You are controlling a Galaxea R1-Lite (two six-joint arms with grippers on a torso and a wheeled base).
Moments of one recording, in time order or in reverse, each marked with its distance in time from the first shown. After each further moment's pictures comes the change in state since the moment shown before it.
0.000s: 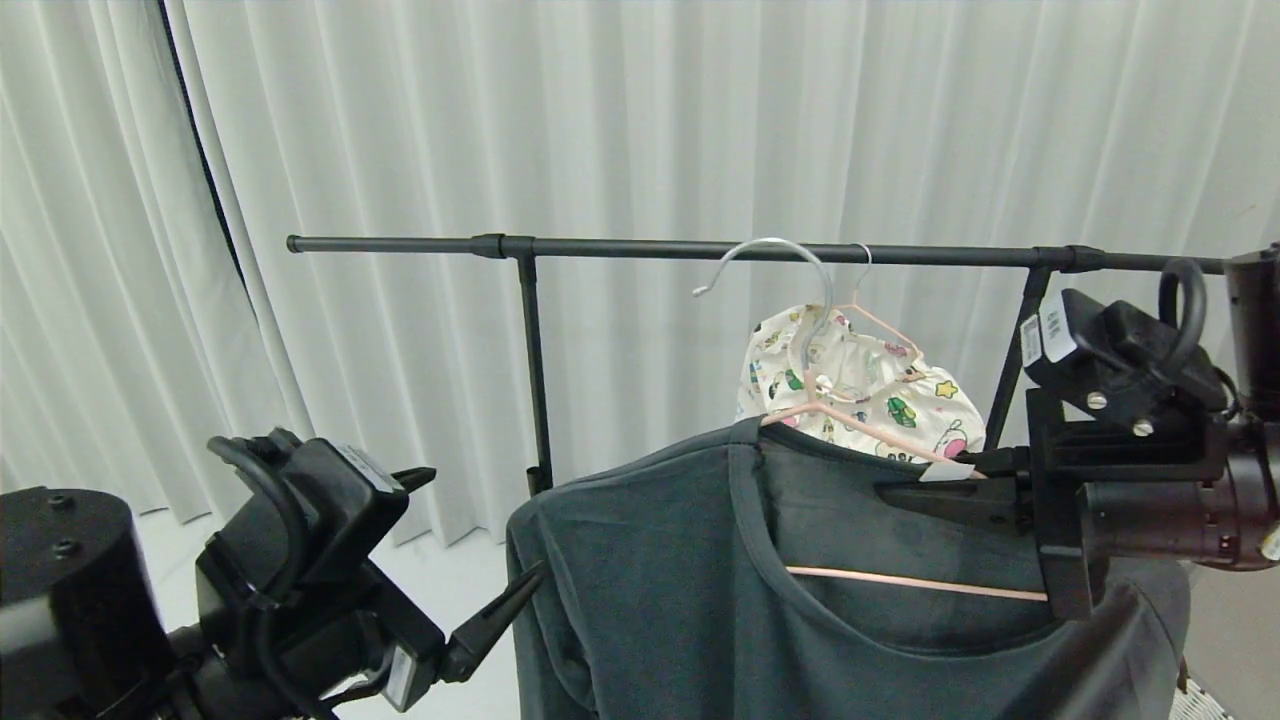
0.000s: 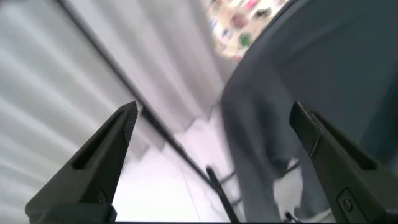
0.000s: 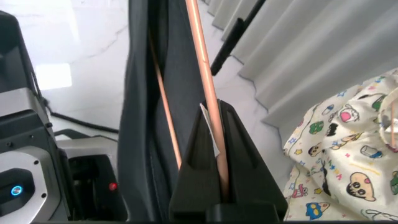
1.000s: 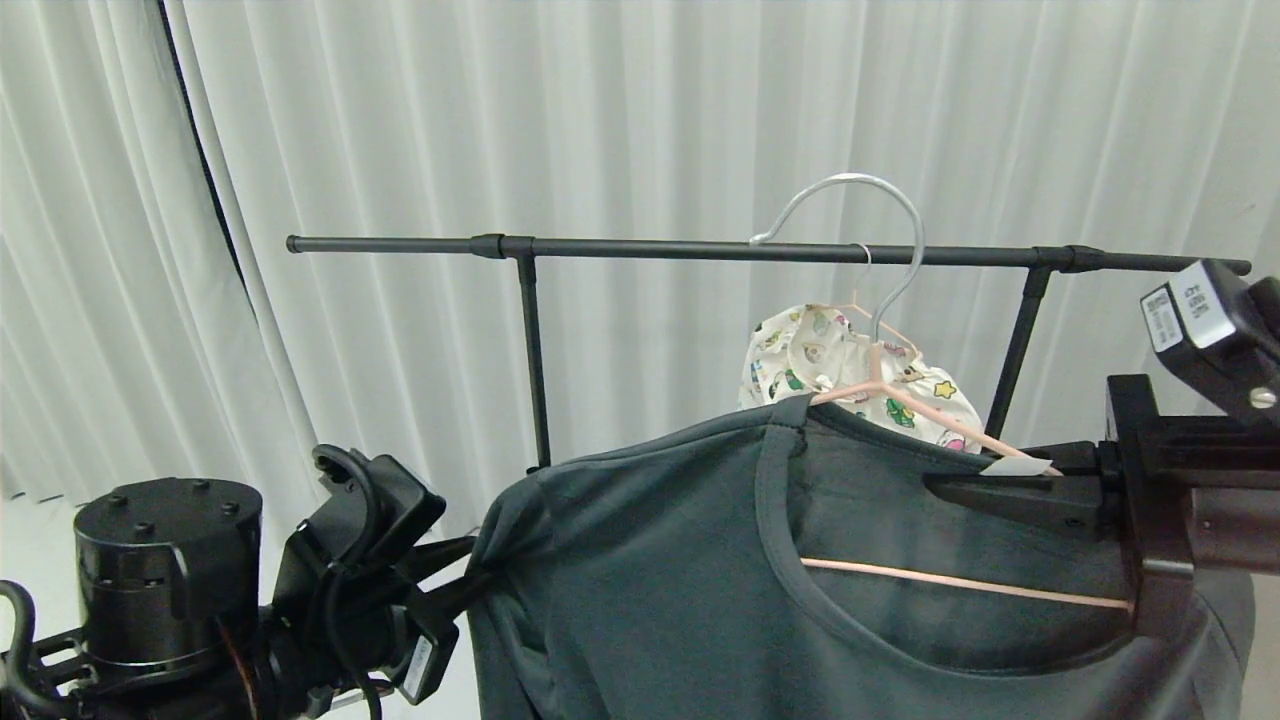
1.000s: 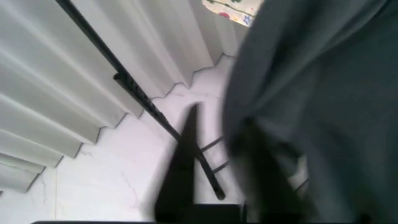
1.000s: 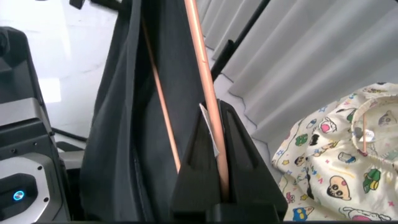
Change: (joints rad) left arm 0.175 0.145 0.019 0.000 -0.192 -0.031; right arm 0.002 -0.110 0.035 0.001 -0.001 0.001
